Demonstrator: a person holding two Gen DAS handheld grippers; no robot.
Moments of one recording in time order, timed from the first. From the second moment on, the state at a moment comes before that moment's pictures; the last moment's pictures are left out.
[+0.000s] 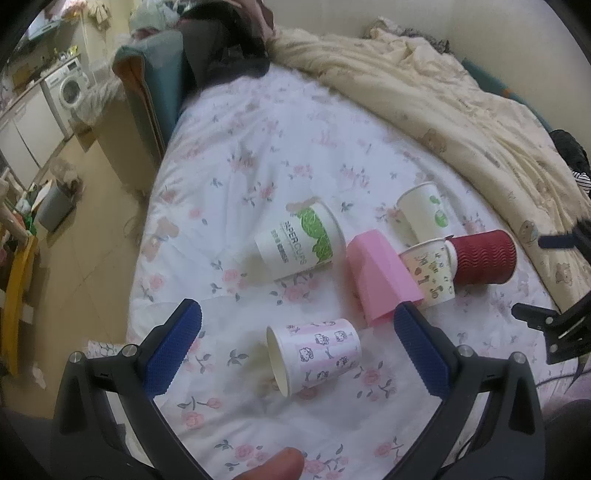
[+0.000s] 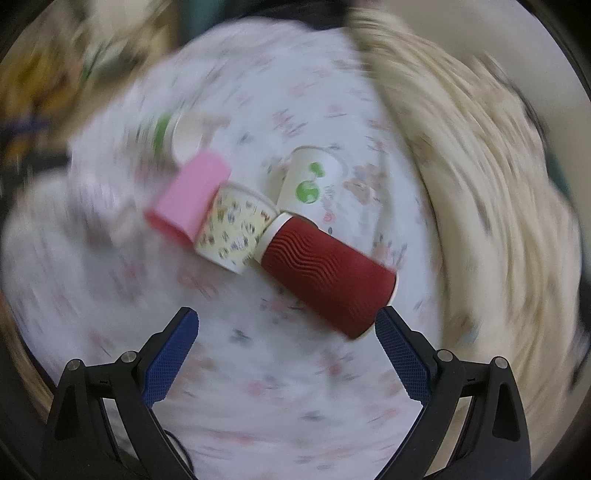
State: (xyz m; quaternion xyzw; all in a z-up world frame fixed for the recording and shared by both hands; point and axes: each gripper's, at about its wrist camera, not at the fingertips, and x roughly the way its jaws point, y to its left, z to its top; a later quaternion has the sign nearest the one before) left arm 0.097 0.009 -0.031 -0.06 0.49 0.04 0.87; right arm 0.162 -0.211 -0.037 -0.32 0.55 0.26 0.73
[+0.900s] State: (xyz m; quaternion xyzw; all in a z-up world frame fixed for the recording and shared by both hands) left arm 0.110 0.014 -0.057 -0.06 0.53 0.04 0.85; right arm 0.213 -0.172 -0.156 -0.56 0.56 0.31 0.53
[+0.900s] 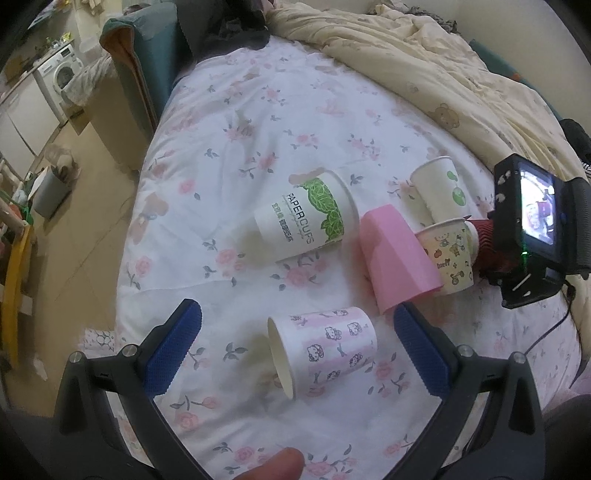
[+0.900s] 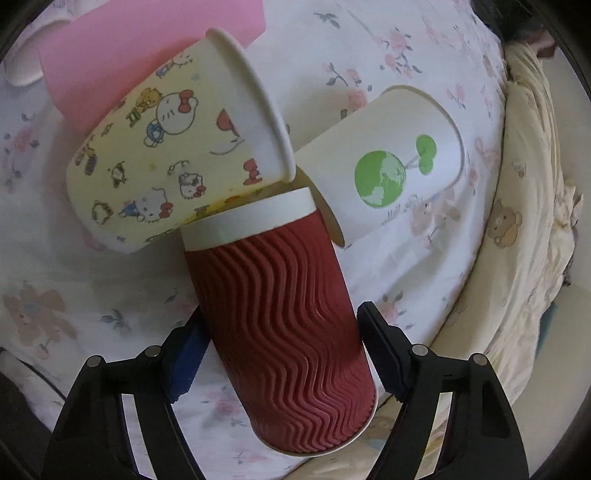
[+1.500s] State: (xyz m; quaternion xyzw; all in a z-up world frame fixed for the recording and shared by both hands) left arm 0.084 0.014 -0.043 -0.05 0.50 0.05 0.86; right arm 0.121 -0.181 -0.070 -0.47 0.58 0.30 0.59
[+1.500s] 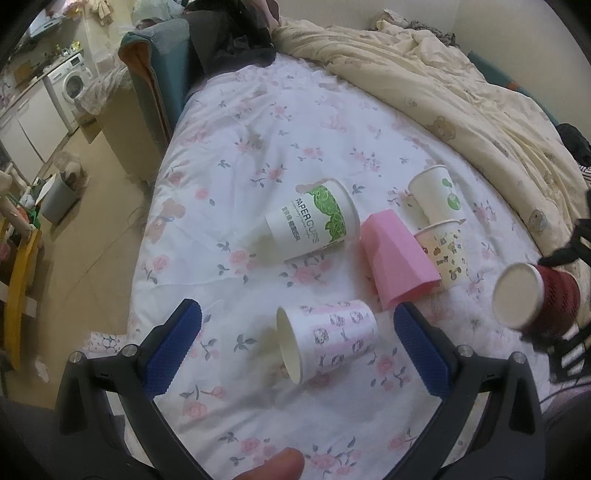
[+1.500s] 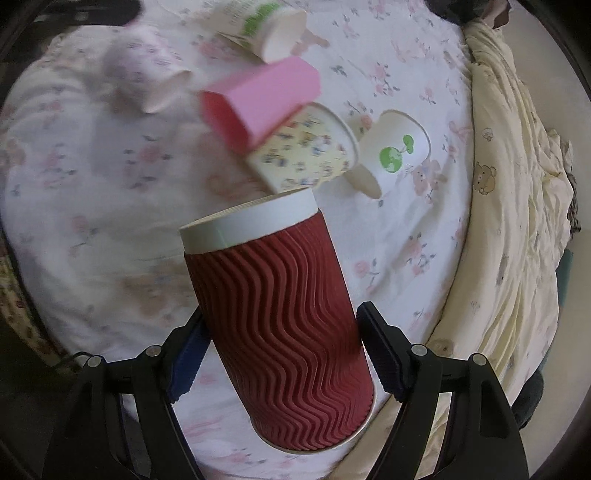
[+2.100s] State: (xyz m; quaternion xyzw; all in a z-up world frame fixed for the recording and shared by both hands) left arm 0.030 0.052 -0.008 -0.06 0.48 0.07 0.87; right arm 0.054 -0.163 -0.044 -0.17 0.65 0.29 0.68
